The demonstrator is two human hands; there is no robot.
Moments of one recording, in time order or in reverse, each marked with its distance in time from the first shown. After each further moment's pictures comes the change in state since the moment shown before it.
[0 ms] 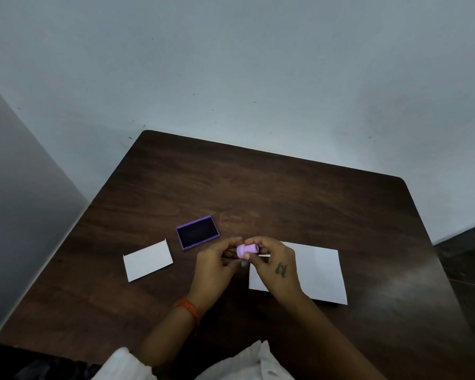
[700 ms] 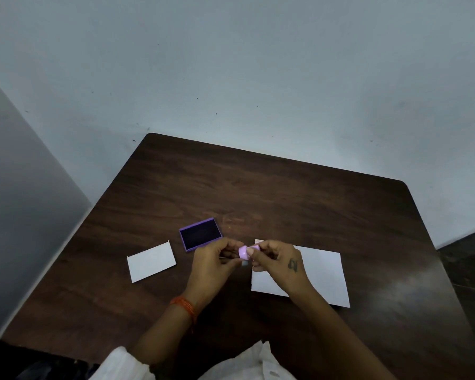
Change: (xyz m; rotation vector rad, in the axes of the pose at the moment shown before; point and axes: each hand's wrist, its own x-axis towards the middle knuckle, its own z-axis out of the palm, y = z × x) left_hand -0.001 0.013 -0.013 -0.025 -0.021 0.042; right_hand 0.010 0.011 -0.010 0.114 -0.141 0.089
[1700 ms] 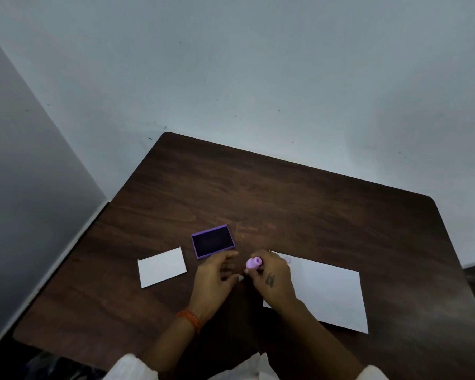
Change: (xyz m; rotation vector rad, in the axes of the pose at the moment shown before) left_hand 0.011 -0.045 -0.008 0.120 0.022 -0.164; right_hand 0.032 0.025 0.052 -0.138 0.113 0.111
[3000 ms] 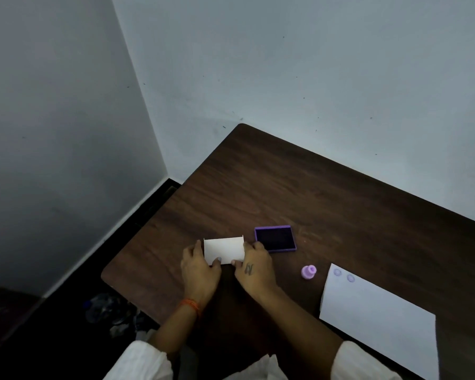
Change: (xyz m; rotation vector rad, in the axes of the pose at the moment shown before) left_hand -0.023 -0.069 -0.089 0.161 0.473 -0.458; right_hand -0.026 -0.071 0.115 -0.560 -0.400 -0.278
